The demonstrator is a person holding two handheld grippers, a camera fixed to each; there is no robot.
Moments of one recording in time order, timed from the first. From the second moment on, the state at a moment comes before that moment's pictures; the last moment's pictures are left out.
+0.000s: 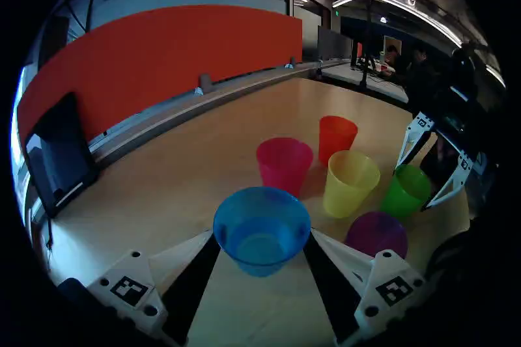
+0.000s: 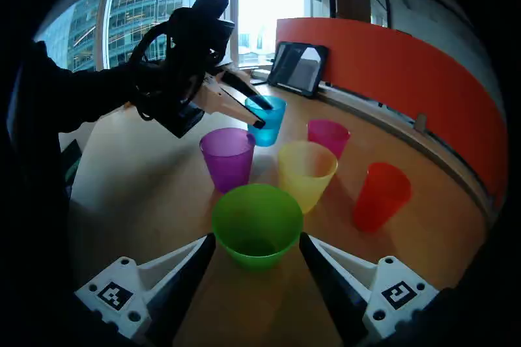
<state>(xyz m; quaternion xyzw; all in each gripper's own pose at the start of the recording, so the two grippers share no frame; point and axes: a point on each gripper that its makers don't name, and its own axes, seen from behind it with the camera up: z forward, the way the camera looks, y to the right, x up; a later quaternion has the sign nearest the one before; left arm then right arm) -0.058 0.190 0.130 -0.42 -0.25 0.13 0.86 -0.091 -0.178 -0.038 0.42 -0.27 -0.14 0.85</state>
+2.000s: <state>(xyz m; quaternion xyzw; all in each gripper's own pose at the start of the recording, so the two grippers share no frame) 0.089 0.151 0.063 -0.37 -0.08 0.06 0.92 0.013 -0.205 -0.019 0.40 -0.15 -0.10 0.90</state>
